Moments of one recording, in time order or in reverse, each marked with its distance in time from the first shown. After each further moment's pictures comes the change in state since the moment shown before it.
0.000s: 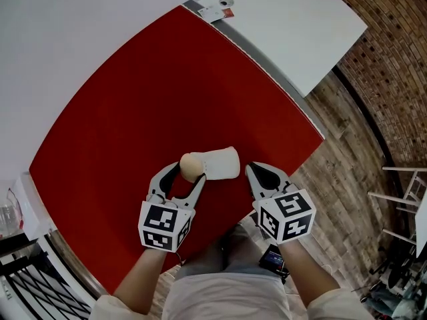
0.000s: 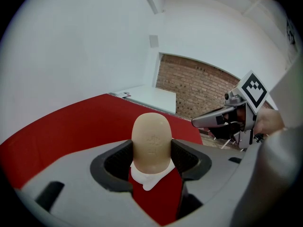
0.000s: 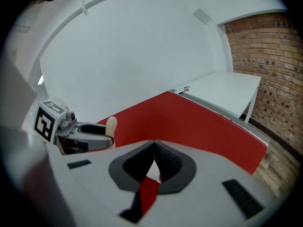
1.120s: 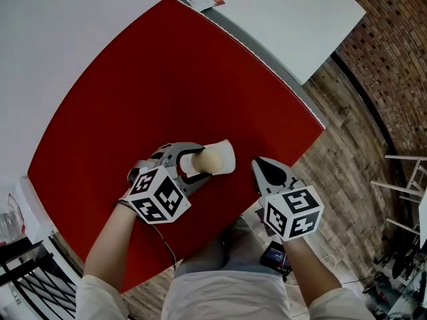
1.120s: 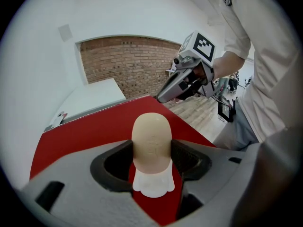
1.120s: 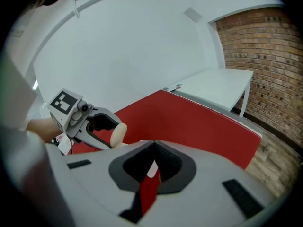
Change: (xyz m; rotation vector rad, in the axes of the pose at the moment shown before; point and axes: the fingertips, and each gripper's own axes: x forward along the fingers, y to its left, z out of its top) left arm 0.047 -0.051 -0.015 0.746 0.235 -0.529; right arm -0.008 -0.029 -0.016 0.063 0.002 -0.036
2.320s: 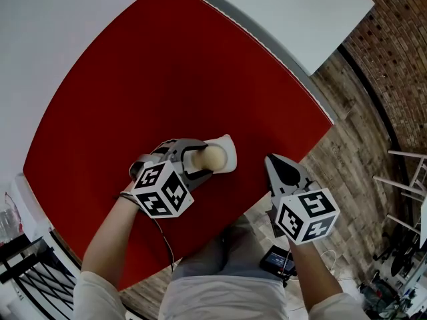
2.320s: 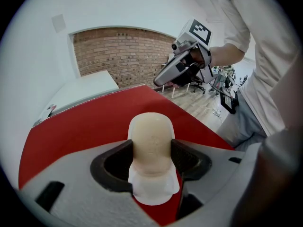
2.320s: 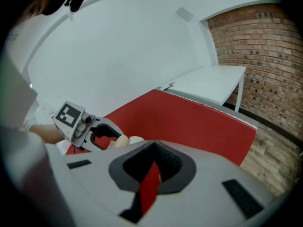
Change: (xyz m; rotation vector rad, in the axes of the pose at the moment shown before) left arm 0.046 -0.005 -0.036 0.012 0.057 -0.072; right arm 0.005 -0.031 -0.014 0.055 -0.008 -0.039
